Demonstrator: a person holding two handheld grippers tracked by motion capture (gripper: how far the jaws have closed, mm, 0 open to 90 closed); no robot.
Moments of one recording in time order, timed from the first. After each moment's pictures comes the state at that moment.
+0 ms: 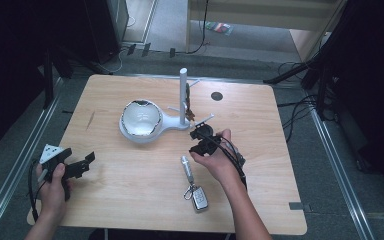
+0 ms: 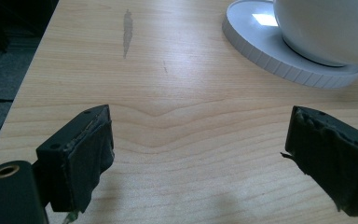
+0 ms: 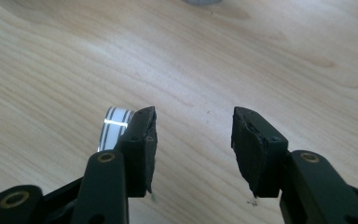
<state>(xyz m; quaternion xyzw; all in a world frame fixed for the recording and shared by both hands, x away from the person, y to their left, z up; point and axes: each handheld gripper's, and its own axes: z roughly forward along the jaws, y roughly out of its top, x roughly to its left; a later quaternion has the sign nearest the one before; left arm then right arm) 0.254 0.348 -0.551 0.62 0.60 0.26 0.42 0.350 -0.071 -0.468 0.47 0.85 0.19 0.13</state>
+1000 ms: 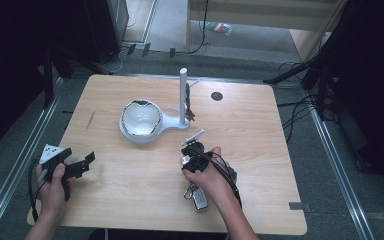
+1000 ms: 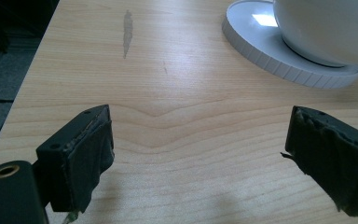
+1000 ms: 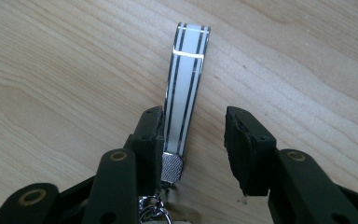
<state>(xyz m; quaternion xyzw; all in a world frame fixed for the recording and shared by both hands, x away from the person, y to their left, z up) 0.253 0.349 -0.551 0.63 0.60 0.27 0.42 0.318 -0.052 -0.498 0.49 0.86 0.14 0.05</state>
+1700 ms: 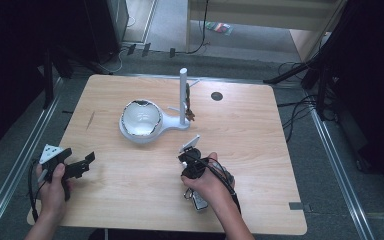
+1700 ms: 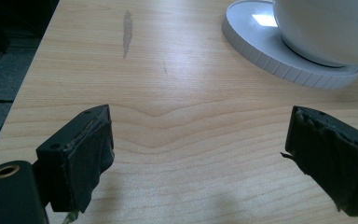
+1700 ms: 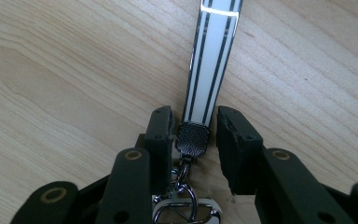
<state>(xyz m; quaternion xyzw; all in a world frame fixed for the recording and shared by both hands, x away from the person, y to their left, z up) 0.253 0.349 -0.551 0.63 0.60 0.27 0.42 0.307 -0.045 -0.508 0.49 0.87 0.10 0.02</state>
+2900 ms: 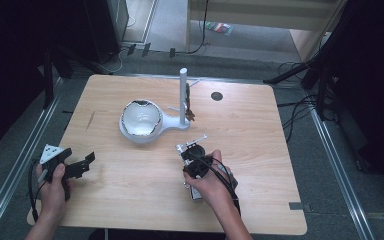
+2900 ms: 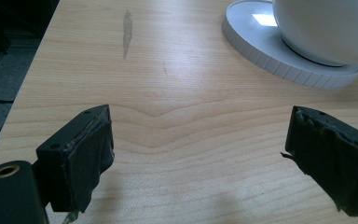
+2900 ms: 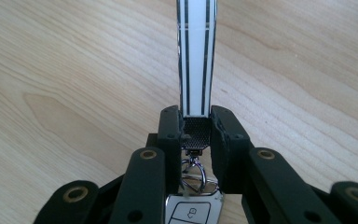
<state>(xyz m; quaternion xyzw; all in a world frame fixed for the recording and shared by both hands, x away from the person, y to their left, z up) 0.253 0.348 -0.551 0.62 0.60 0.27 0.42 0.295 -0.054 -0.483 0.47 0.85 0.21 0.09</state>
